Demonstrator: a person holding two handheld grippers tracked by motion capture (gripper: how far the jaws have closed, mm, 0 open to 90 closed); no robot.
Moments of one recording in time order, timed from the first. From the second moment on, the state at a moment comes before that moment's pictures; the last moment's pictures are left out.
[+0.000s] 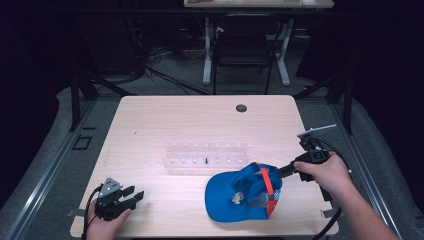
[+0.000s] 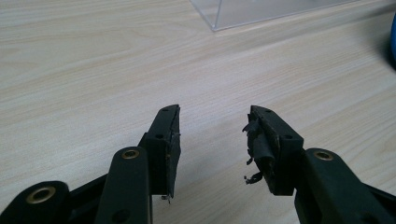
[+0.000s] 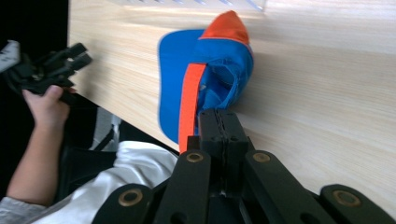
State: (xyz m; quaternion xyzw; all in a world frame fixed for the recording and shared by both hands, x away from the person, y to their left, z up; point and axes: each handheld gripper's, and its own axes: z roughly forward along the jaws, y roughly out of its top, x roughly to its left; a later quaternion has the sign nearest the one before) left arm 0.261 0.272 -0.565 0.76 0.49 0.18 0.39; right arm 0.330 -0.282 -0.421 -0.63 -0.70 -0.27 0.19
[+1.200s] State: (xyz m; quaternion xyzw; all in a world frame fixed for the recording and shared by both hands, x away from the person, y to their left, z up) left arm 0.261 0.271 -0.565 0.76 0.49 0.18 0.39; right arm 0.332 -0.277 -0.342 -0.56 -0.69 -0.41 0.22
